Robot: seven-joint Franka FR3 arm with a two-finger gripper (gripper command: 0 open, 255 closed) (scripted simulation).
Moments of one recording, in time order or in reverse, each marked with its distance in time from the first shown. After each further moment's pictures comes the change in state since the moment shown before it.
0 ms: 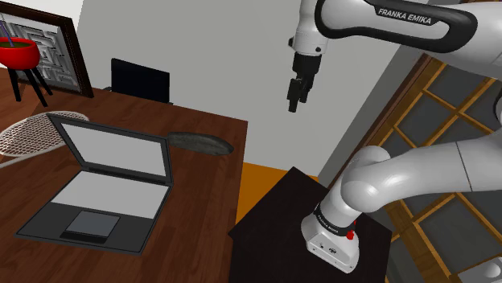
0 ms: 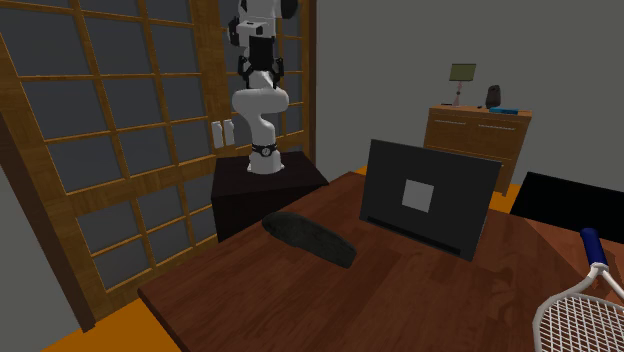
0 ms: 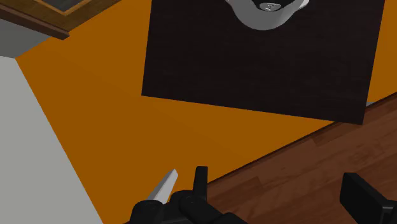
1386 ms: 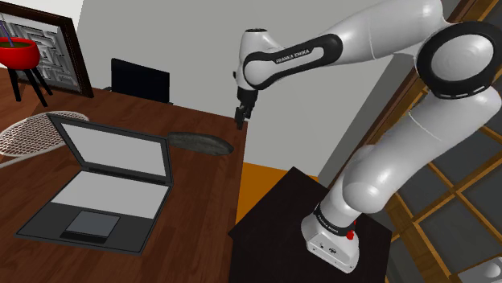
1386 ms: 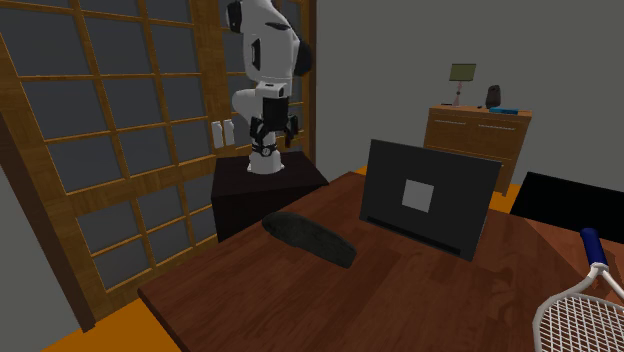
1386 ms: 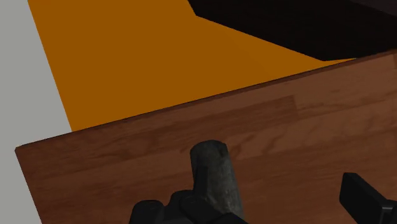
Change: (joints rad) arm 0.059 0.557 -0.040 0.005 -0.028 0.662 -0.159
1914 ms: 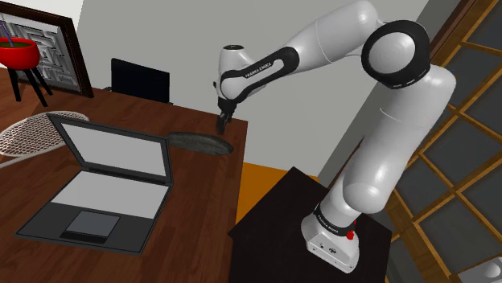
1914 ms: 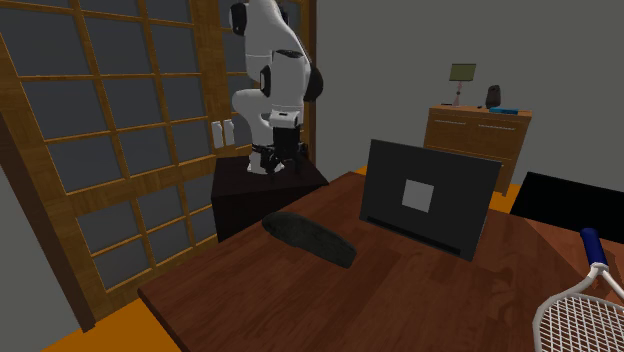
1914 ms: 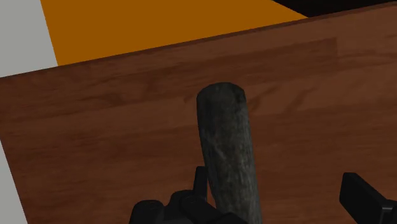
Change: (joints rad) arm 0.014 0.293 0.008 0.147 0.008 0.194 -0.067
